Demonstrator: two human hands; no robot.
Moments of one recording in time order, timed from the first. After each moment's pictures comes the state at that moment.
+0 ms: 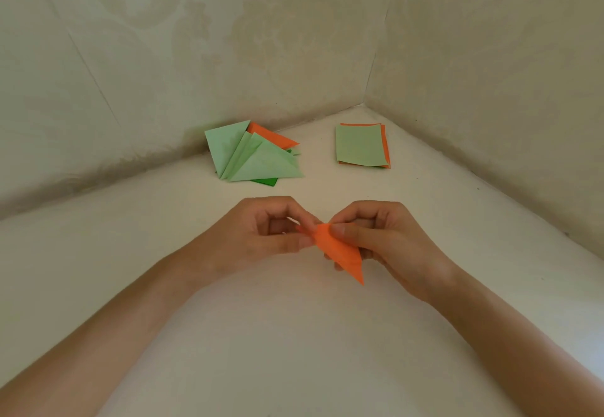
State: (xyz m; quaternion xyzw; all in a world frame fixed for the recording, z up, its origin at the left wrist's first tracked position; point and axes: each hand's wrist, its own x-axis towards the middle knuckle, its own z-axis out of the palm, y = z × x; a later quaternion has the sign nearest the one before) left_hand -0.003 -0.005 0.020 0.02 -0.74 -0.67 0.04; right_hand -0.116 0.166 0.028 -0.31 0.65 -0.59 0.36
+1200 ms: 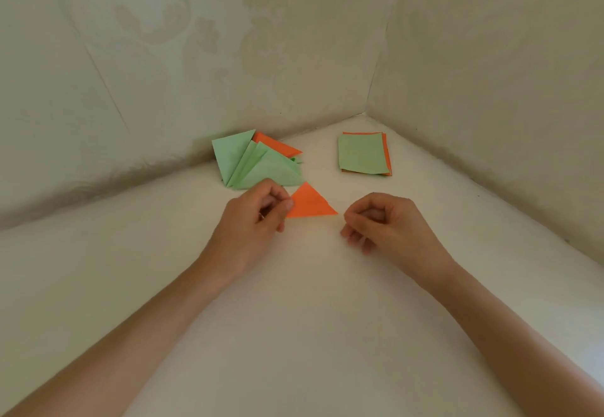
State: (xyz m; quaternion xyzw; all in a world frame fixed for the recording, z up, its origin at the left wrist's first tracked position) left_hand -0.019 -0.014 -0.001 0.14 -0.84 -0.47 0.24; right_hand -0.134 0.159 0.019 -0.30 0.76 -0.53 0.23
